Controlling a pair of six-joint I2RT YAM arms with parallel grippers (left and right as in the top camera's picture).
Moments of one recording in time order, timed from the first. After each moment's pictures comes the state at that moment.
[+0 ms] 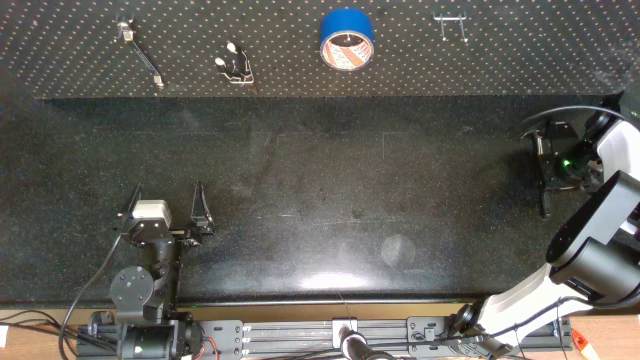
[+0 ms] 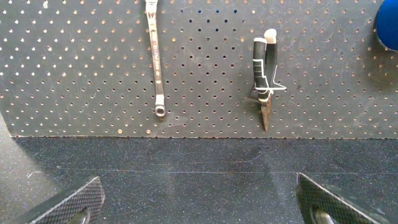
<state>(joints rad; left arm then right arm) 0.02 0.01 0.01 -0.07 0.01 -0.02 -0.61 1.93 1.30 -0.96 -0.03 -0.69</state>
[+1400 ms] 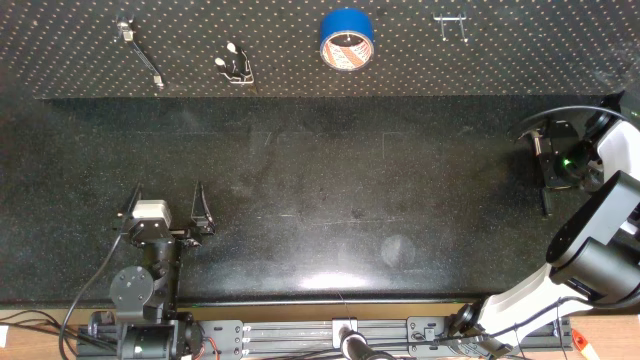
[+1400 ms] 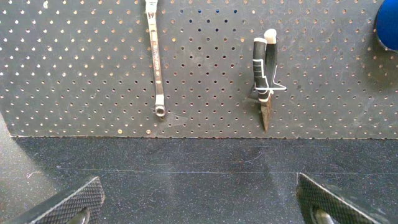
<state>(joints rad) 0.02 0.01 0.01 -0.07 0.01 -0.02 -0.61 1.93 1.30 -0.95 -0.04 -0.69</state>
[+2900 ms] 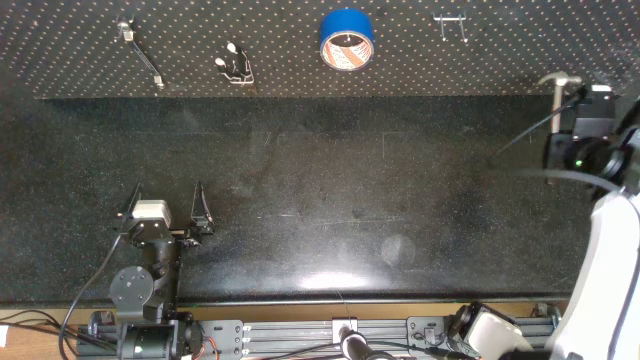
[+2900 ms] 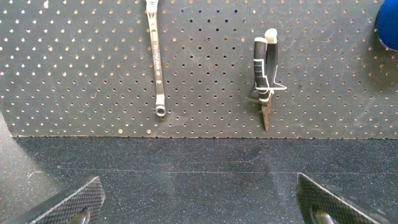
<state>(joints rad) 0.02 0.01 0.01 -0.07 0.01 -0.02 -0.50 1.27 1.20 -0.95 -0.27 -0.40</state>
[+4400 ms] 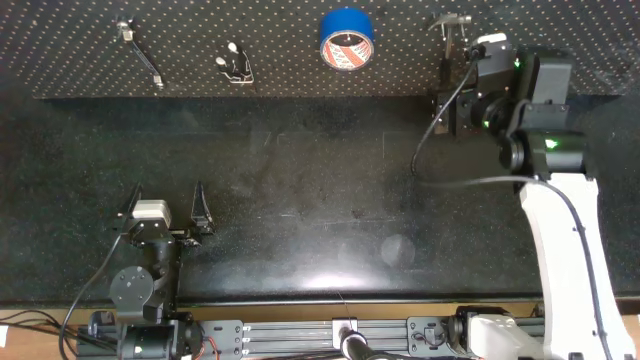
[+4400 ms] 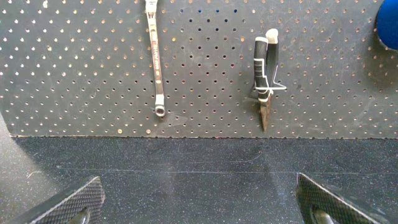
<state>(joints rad) 0.02 0.01 0.01 -0.07 0.01 -0.02 -0.06 1.30 1.19 -0.64 -0.28 -0.14</state>
